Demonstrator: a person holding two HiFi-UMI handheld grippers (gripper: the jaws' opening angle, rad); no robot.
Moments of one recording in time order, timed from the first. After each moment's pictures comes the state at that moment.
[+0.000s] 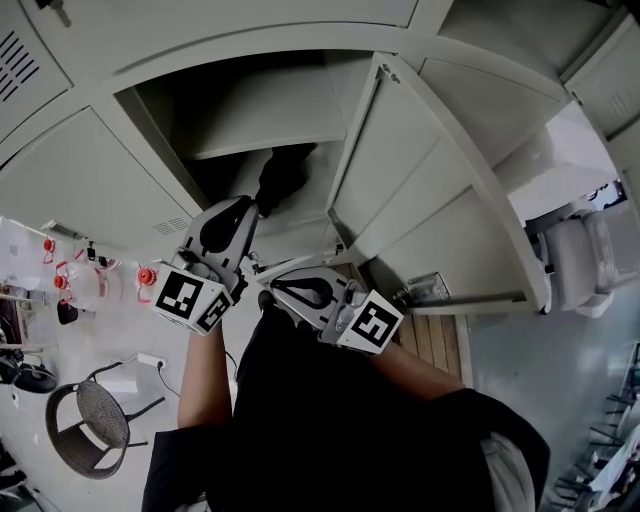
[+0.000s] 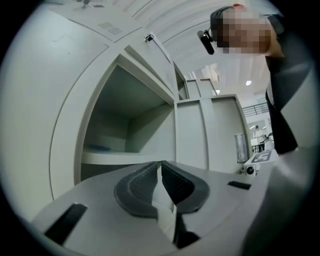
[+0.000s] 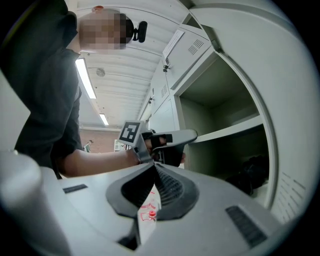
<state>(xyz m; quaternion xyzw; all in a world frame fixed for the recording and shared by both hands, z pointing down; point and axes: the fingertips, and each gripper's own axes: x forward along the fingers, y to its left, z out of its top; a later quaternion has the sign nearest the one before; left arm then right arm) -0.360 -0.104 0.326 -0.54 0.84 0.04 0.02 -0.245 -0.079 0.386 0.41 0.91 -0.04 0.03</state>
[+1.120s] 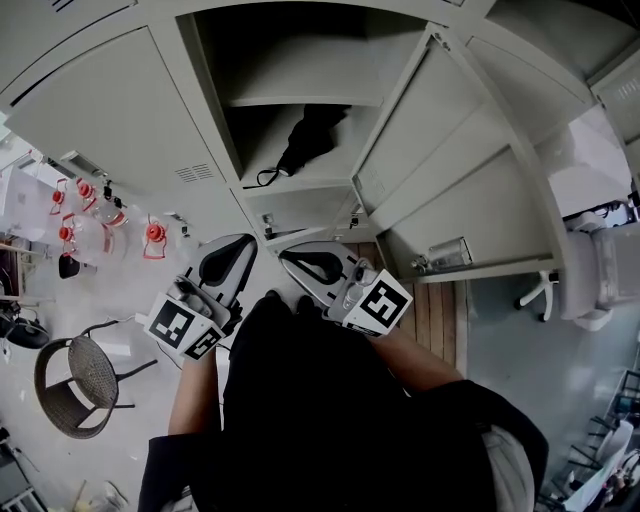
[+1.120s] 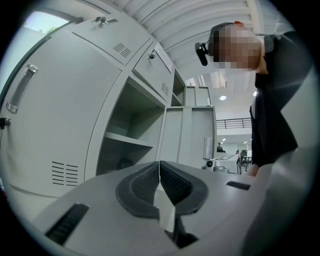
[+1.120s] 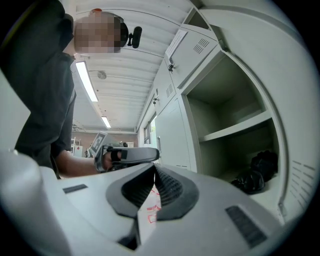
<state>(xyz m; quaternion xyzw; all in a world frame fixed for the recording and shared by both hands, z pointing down) -0.262 -0.017 0.365 -0.54 0.83 0.09 -0.04 -0.223 -0.049 0.382 0.43 0.90 -0.05 0.05</state>
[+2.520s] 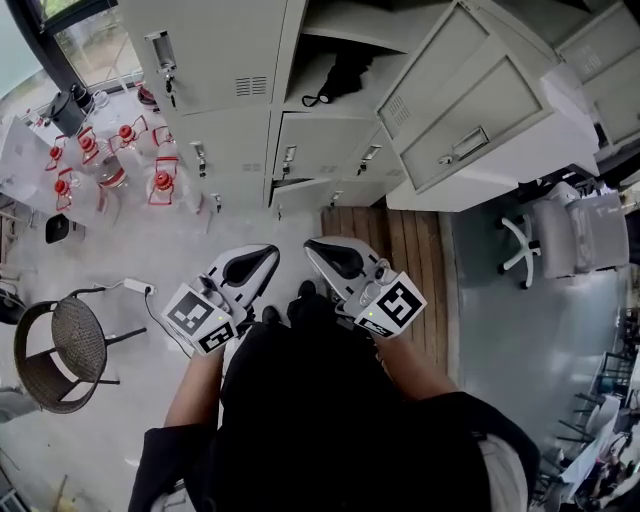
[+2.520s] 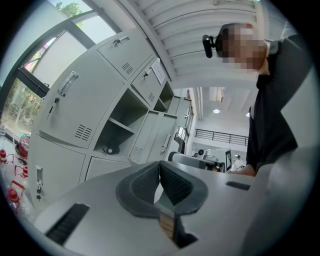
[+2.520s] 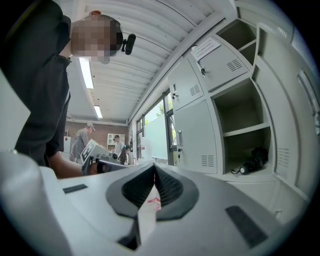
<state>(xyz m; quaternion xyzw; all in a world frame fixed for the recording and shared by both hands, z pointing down) -0.075 0.132 0.414 -0.60 0.78 0.16 -0.09 -0.059 0.089 0.391 0.36 0.93 -0.01 0.00</state>
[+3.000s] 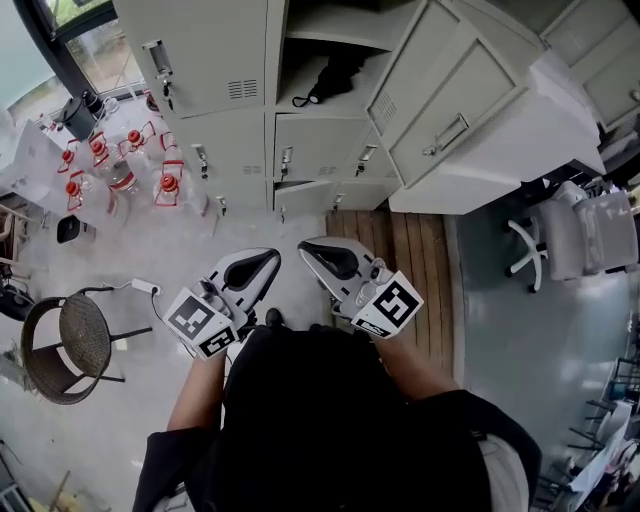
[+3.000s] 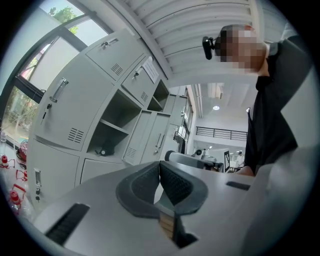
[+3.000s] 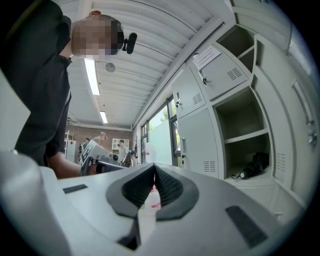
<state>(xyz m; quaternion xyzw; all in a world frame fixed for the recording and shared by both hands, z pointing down) -0.031 0.107 0.394 -0.59 0.79 0.14 -0.08 -0.020 0.072 0.372 0.38 0.92 -0.02 0.03</state>
